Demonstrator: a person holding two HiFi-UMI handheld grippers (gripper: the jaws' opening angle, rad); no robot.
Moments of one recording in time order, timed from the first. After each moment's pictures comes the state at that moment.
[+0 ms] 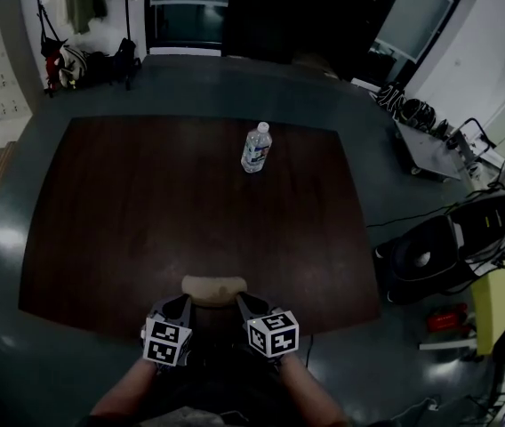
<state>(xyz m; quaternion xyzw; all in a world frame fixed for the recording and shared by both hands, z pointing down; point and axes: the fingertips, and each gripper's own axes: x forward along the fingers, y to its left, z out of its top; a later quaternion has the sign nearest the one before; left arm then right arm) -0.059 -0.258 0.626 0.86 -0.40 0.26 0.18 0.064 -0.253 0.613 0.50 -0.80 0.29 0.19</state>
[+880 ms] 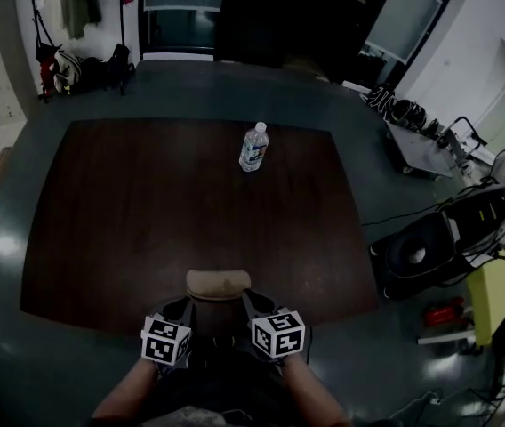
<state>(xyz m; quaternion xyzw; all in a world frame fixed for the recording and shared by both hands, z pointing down) -0.069 -0.240 0.623 0.87 -0.37 0.24 0.23 0.062 -0.241 0.590 0.53 -0.79 0.27 0.17</state>
